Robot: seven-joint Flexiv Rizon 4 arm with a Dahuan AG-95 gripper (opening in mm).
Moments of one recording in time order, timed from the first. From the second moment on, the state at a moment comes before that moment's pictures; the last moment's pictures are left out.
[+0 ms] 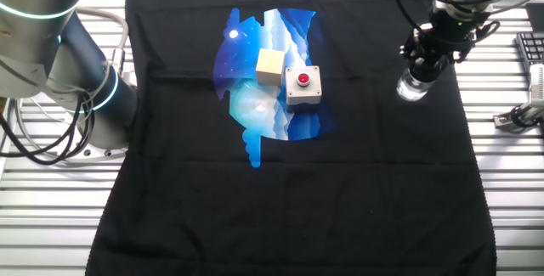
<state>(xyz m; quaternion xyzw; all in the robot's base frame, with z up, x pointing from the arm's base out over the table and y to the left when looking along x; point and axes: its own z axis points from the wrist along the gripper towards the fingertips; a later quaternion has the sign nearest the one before) 0.683 0.077 0.100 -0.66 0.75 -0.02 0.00</state>
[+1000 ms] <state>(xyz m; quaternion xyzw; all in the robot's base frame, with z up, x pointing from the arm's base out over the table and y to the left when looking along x) 0.683 0.073 0.100 -0.58 0.81 -0.02 0.01</state>
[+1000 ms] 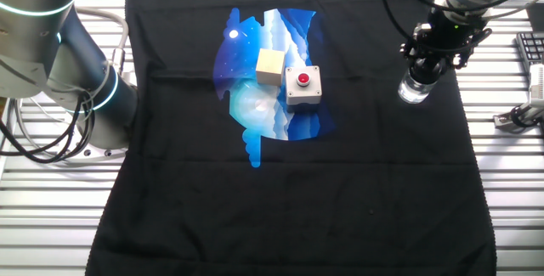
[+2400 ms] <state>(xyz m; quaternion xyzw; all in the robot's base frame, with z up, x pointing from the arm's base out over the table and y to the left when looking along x) 0.683 0.073 0.099 -0.57 0.82 -0.01 0.01</state>
